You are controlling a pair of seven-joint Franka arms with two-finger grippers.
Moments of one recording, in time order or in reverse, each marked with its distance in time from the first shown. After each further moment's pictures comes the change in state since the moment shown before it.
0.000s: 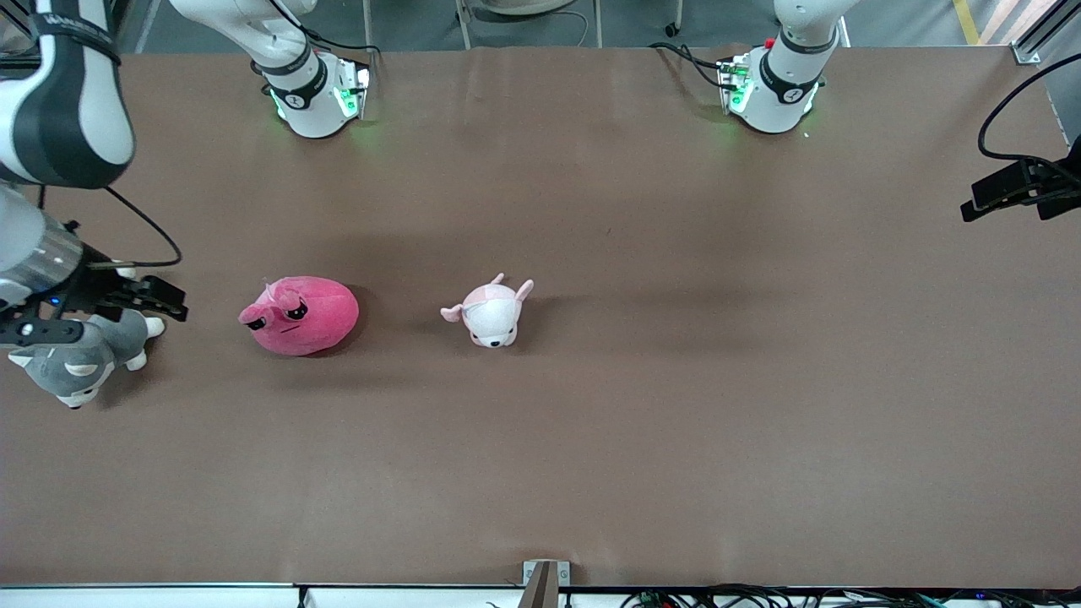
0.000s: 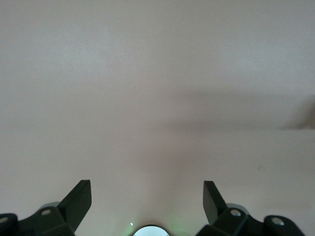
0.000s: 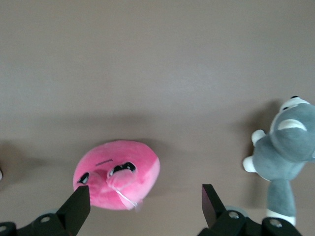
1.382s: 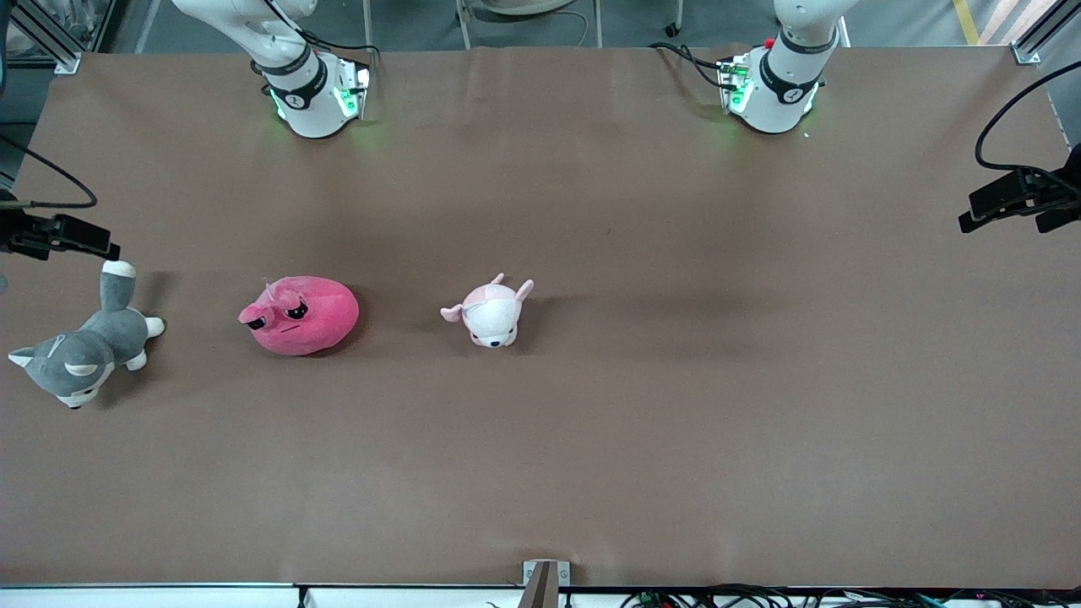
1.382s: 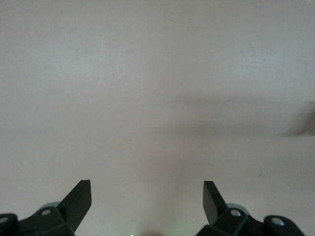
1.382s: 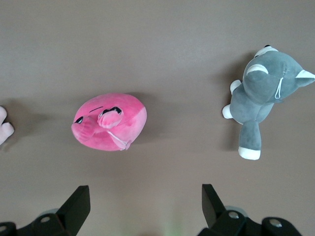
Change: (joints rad) left arm 0.000 0.006 -0.010 -0.007 0.000 0.050 0.006; right arm -0.072 -0.054 0.010 0.157 0.002 -0.349 -0.020
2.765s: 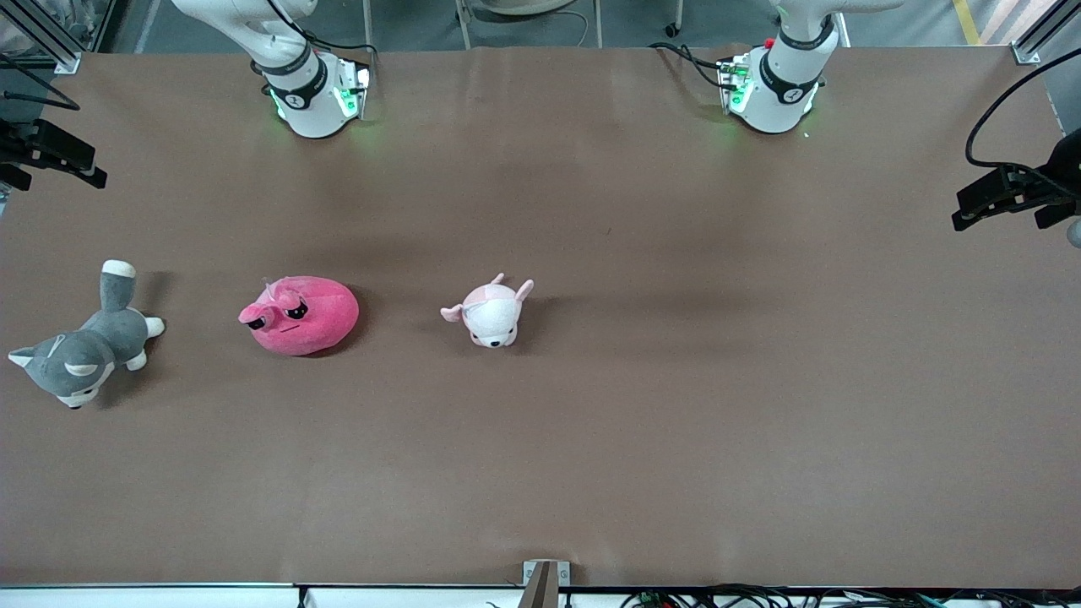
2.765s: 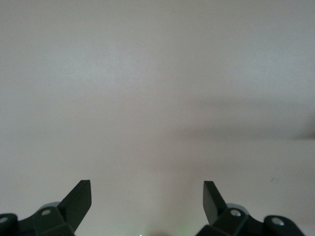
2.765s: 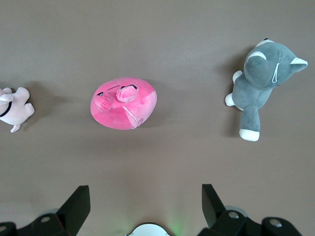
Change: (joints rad) left arm -0.577 -0.027 0.570 0.003 0.019 0.000 0.000; right arm 0.010 -0.179 0.019 -0.075 0.000 -0.060 0.003
